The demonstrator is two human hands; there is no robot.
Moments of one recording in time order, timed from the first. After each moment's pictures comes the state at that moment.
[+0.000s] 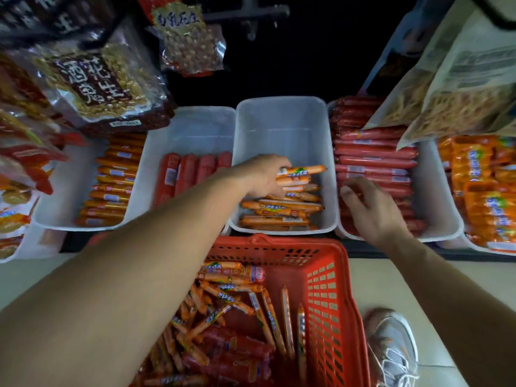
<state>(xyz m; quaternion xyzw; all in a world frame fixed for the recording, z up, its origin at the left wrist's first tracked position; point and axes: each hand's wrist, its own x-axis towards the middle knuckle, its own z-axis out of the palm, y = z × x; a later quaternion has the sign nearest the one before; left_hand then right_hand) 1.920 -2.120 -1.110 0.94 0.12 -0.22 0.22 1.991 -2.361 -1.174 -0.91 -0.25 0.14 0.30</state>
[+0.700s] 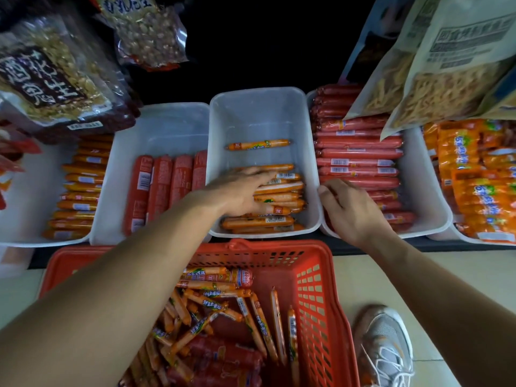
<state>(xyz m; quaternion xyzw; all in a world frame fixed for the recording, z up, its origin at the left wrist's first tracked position) 1.910 -2.115 -1.158 0.95 0.08 -0.27 0.16 1.990 -2.359 -1.184 -0.89 -0.27 0.19 0.31</state>
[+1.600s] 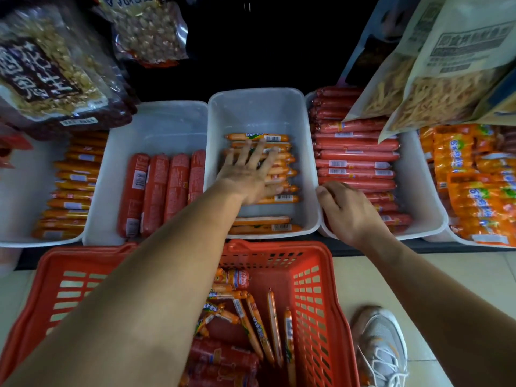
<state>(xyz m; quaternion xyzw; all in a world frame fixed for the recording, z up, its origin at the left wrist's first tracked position) 1.943 -2.120 -1.185 0.96 0.09 -0.25 0.01 1.988 -2.356 -1.182 -0.90 -0.26 0.19 0.30</state>
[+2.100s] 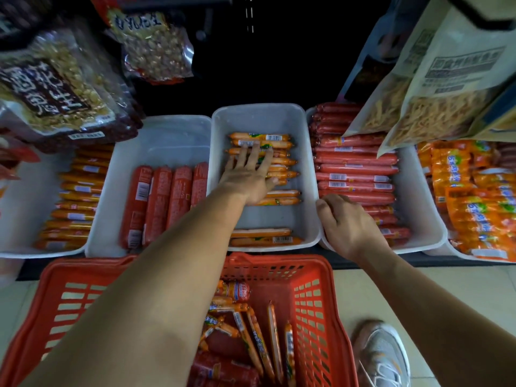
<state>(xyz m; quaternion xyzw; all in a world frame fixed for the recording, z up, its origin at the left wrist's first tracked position) 1.960 -2.111 -1.184 0.96 0.15 -0.22 0.08 1.986 -2.351 -1.180 -0.91 -0.26 0.18 0.26</state>
